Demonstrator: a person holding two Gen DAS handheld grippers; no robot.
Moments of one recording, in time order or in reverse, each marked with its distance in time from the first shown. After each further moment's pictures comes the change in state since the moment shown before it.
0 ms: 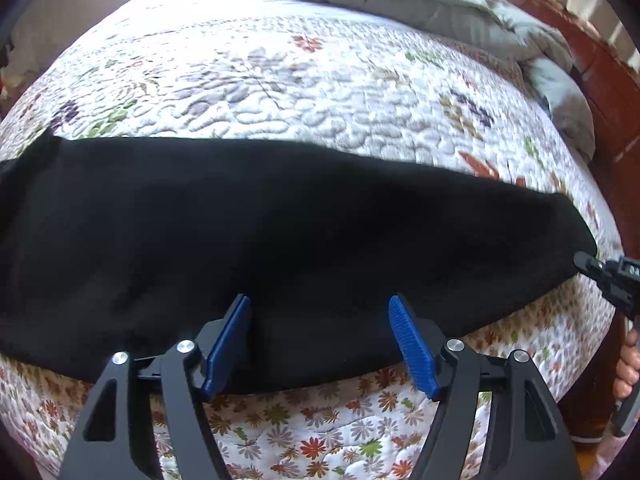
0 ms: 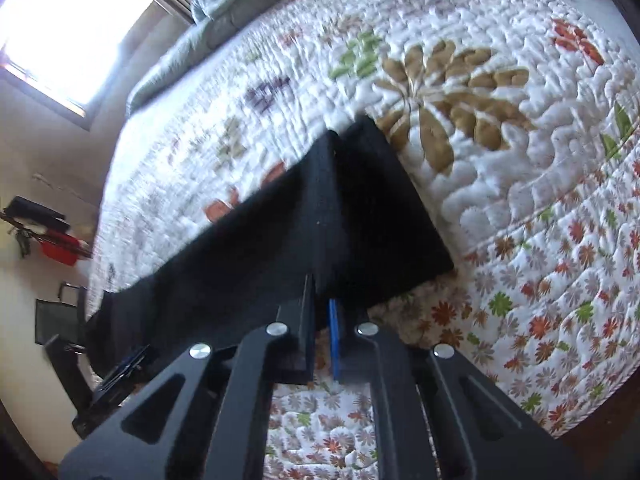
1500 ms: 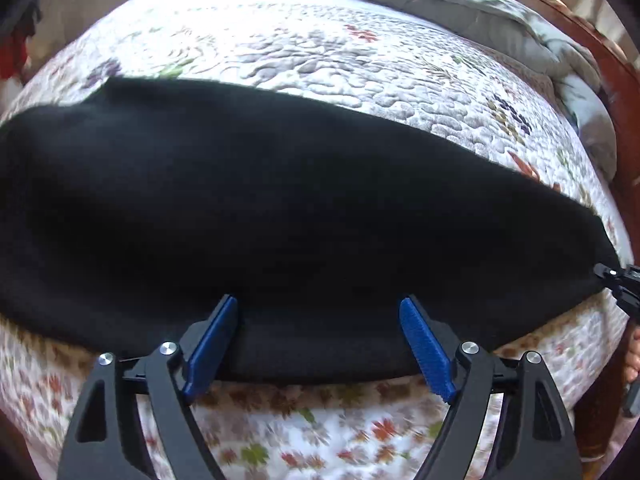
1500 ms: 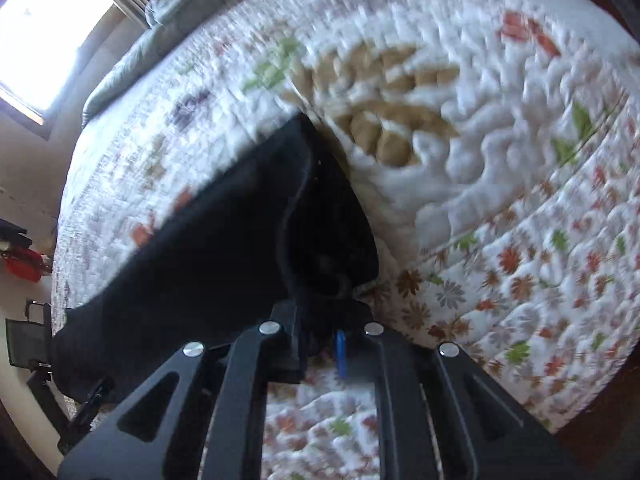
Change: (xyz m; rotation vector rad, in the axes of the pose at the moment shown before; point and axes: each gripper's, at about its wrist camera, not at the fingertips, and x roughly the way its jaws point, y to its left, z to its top) left arm 0.008 0.039 -0.020 -0.060 0.009 0.069; right arm 0.022 -0.038 0.022 0.051 0.017 -0.176
